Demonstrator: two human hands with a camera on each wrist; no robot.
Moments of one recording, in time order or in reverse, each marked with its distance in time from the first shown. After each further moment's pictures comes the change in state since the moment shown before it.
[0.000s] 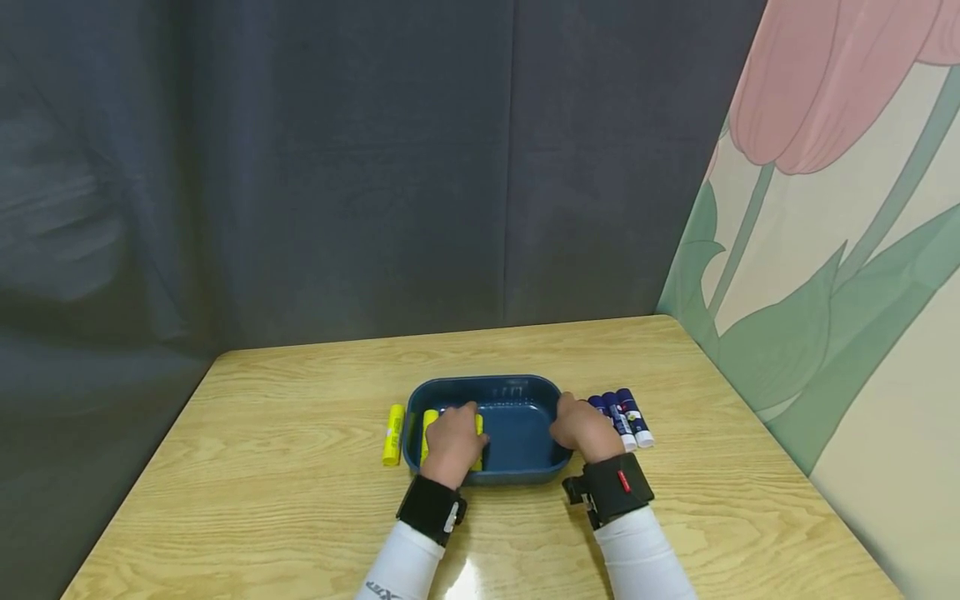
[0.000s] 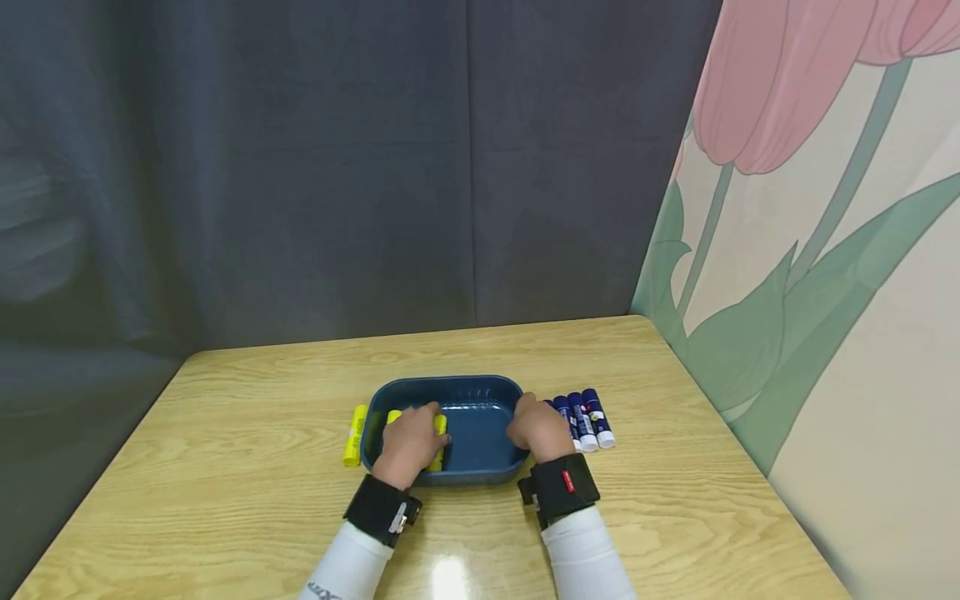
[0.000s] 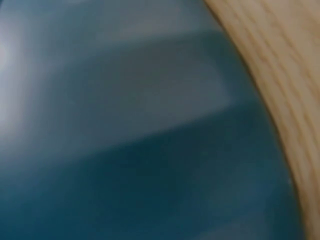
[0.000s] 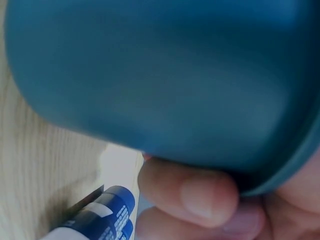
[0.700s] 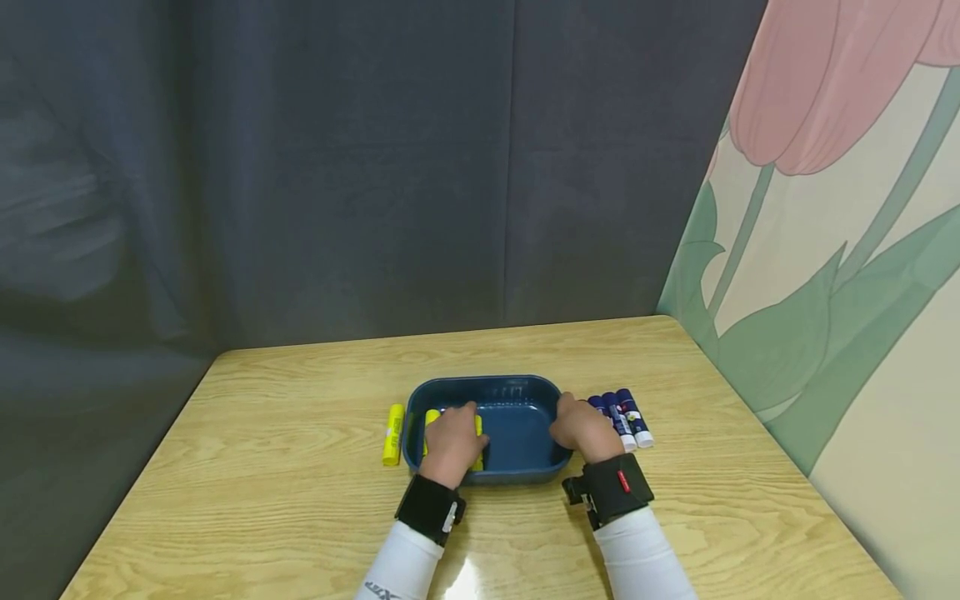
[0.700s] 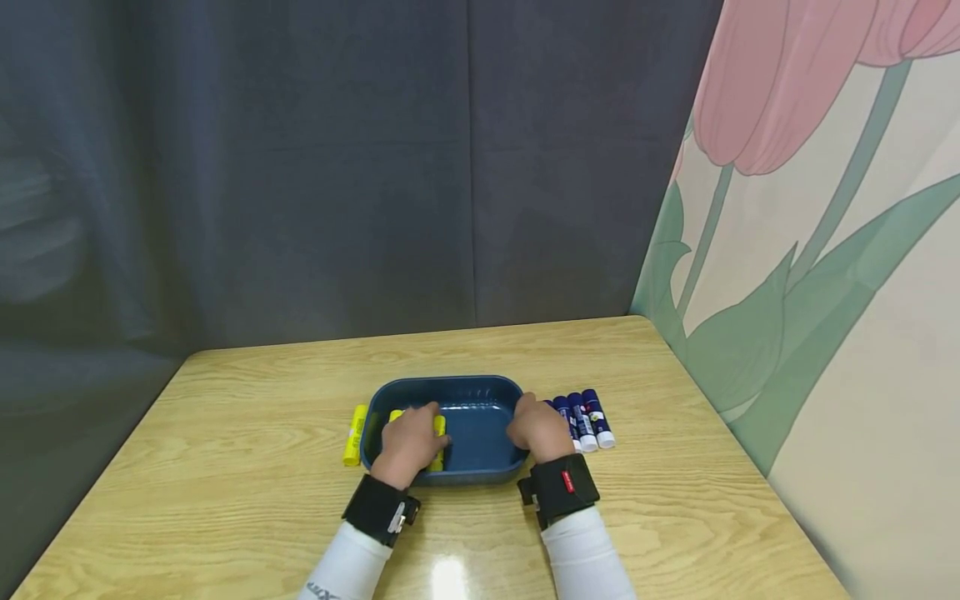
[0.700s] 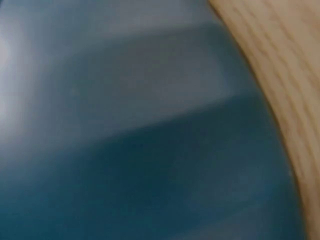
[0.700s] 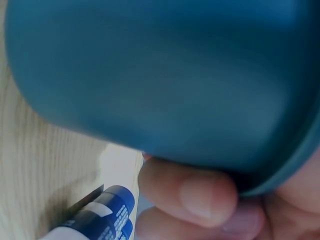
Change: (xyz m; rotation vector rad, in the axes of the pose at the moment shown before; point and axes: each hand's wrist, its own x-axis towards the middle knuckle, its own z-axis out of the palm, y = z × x) left_hand 0.002 -0.002 0.004 0.023 -0.016 -0.003; right_hand -0.001 0.000 -0.001 0.003 -0.002 -0.007
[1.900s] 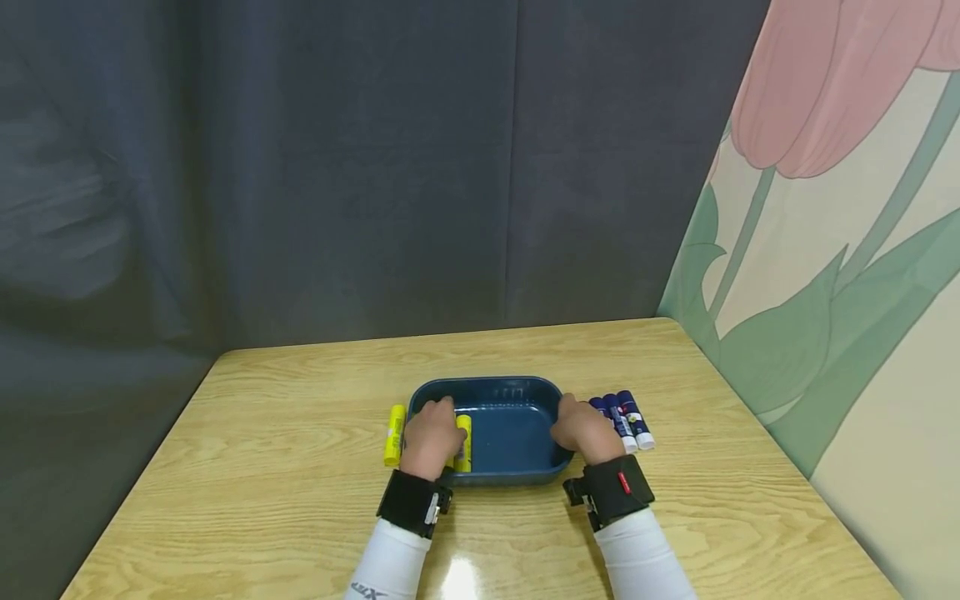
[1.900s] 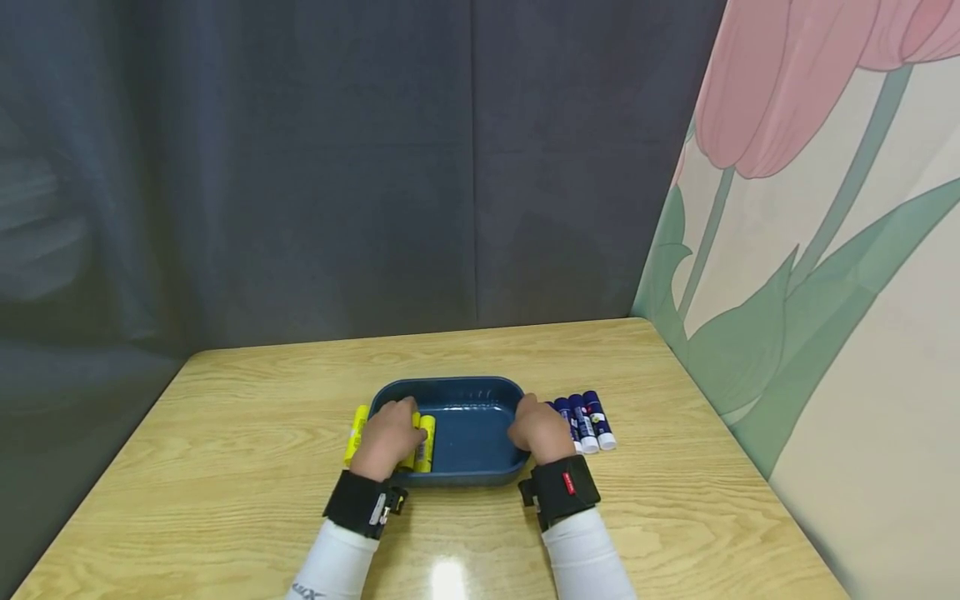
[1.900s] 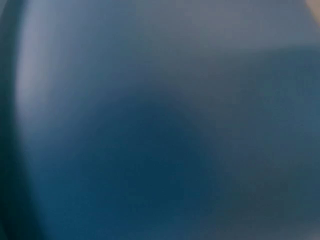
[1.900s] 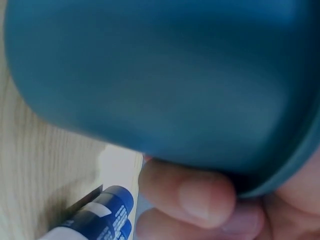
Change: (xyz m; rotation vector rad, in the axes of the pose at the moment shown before) left_hand -0.006 -0.019 -0.025 -0.090 0.013 -0.054; right_hand 0.000 0.001 0.001 -0.015 0.016 0.003
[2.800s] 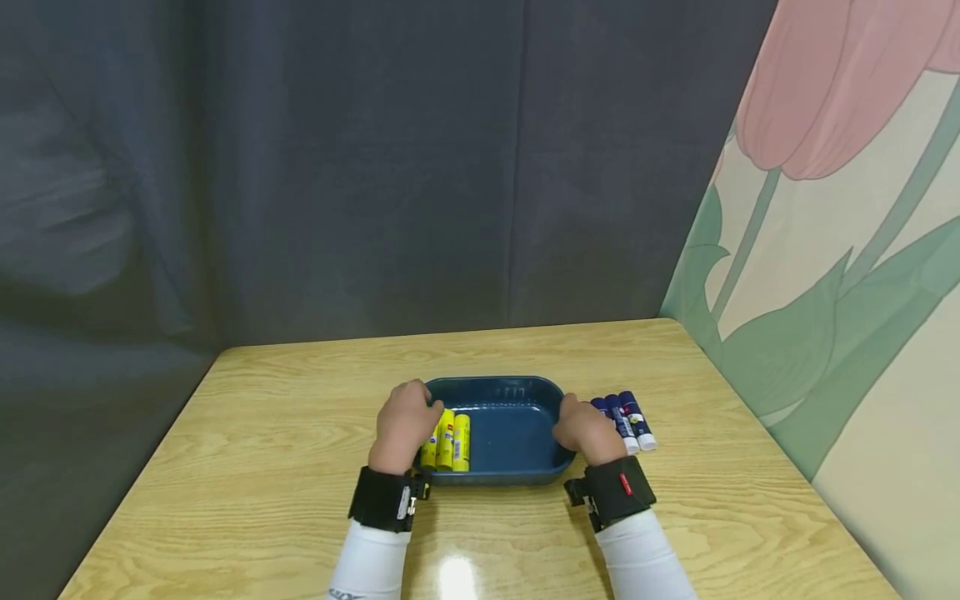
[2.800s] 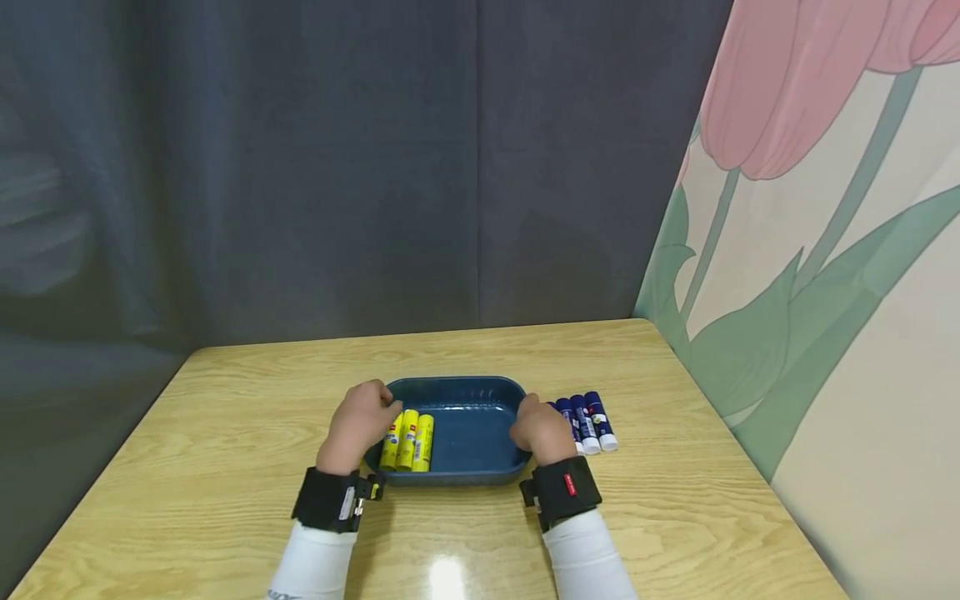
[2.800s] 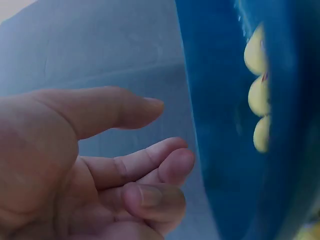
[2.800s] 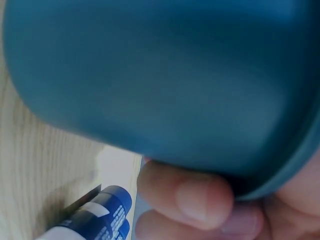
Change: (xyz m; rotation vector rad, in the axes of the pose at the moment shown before) left_hand -0.006 -0.022 -0.039 -0.230 0.100 -0.025; right_hand -0.003 -0.002 -0.003 0.003 -0.001 0.014
